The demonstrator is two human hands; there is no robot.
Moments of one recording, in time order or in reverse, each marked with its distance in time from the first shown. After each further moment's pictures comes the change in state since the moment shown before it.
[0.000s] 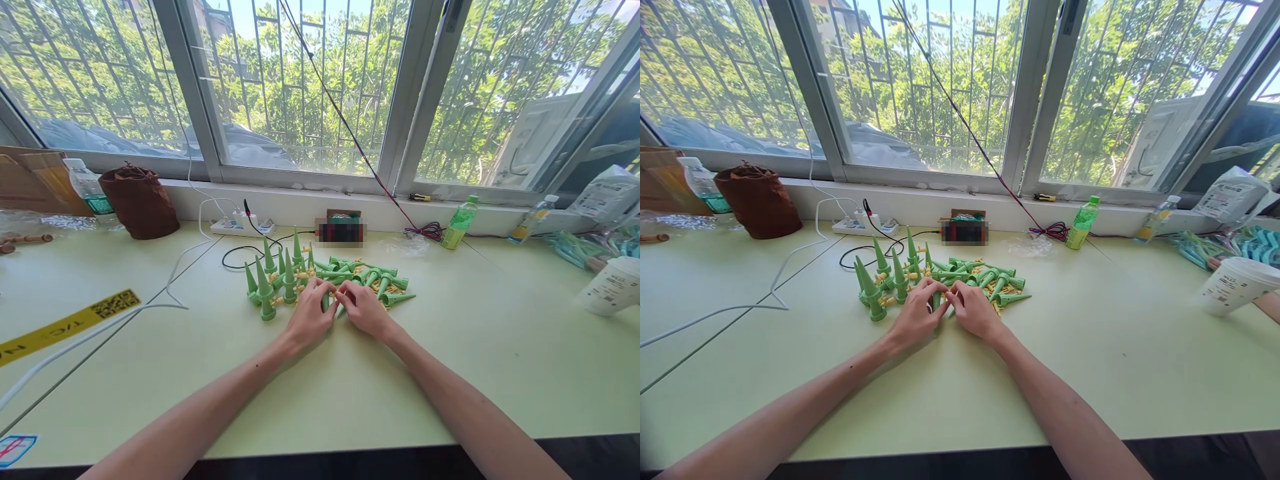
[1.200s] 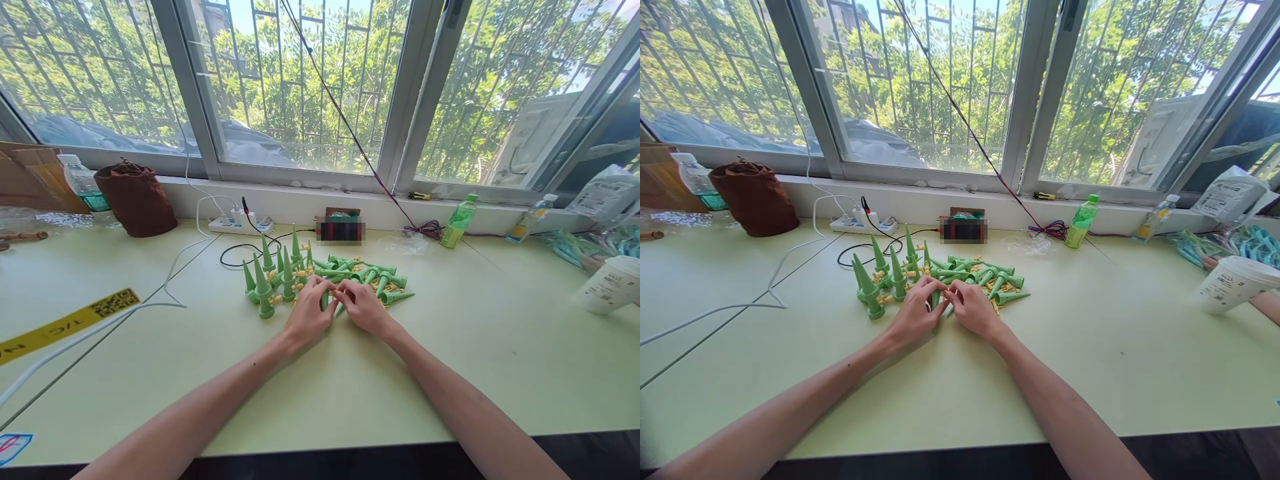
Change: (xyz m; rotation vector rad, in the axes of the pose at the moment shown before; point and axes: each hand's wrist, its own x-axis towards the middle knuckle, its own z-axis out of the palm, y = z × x) left_hand 0.000 0.001 -0.001 -0.017 -0.015 0.021; right_hand 0.001 0.001 -0.001 0.002 0.002 -0.013
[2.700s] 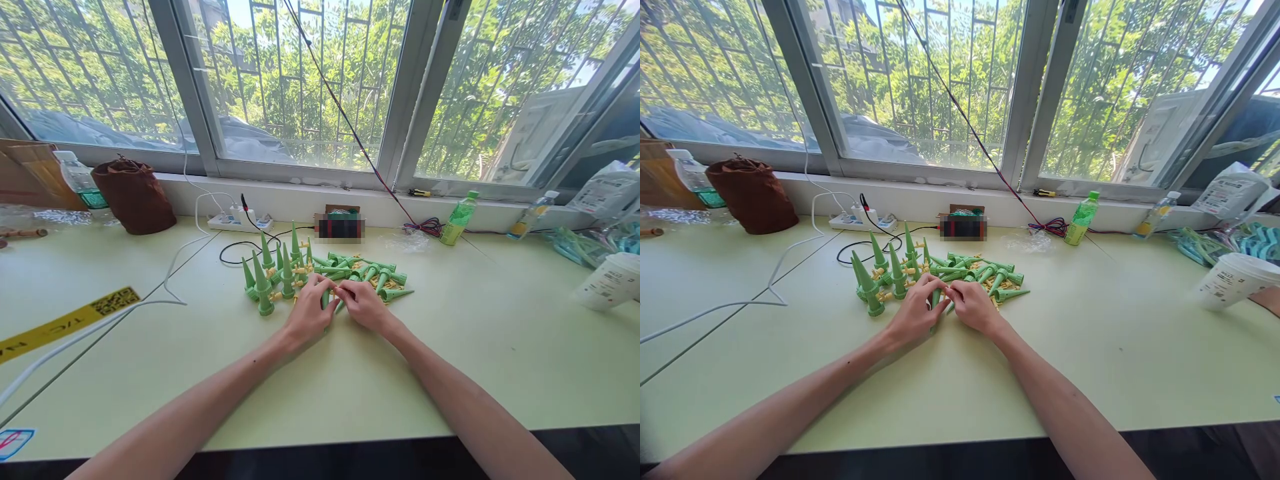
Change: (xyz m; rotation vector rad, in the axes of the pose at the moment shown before) left_hand -0.001 0.000 0.001 -0.004 -0.035 -0.001; right_hand 0.000 0.003 -0.001 -0.009 -0.027 -0.035
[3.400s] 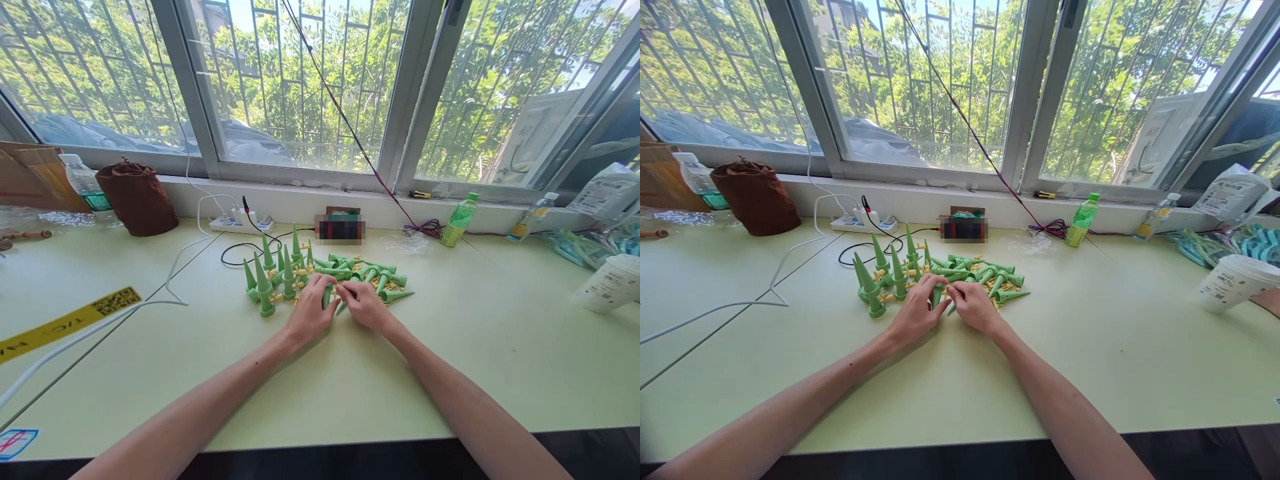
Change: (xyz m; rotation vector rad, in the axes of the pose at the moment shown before) left_hand 0.000 0.001 -0.001 0.033 0.054 0.055; right_hand 0.003 -0.002 0.000 0.070 0.017 0.043
